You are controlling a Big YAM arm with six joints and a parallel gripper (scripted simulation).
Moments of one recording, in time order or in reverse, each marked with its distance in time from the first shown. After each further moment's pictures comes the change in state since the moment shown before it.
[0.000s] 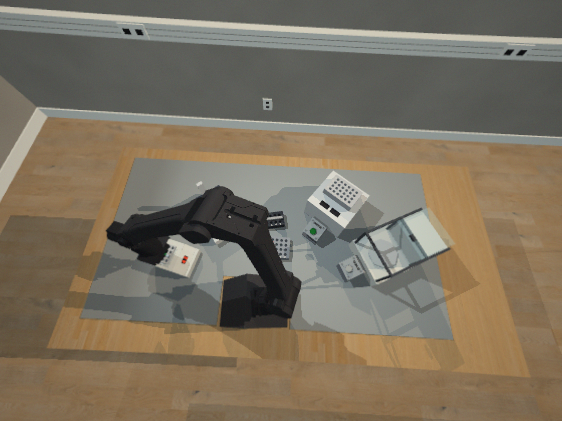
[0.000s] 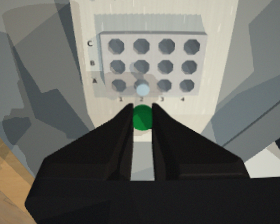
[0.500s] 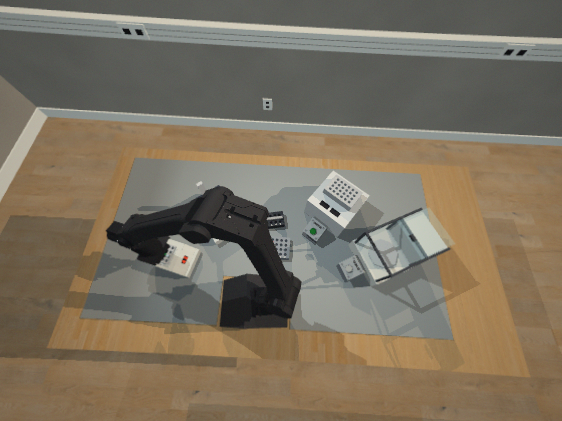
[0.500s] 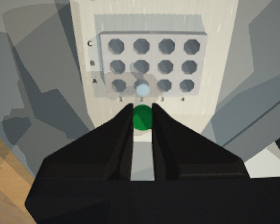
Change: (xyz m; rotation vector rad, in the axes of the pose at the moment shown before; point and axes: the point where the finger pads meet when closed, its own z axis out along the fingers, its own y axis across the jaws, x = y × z) arm 0.000 0.000 0.000 0.000 0.000 0.000
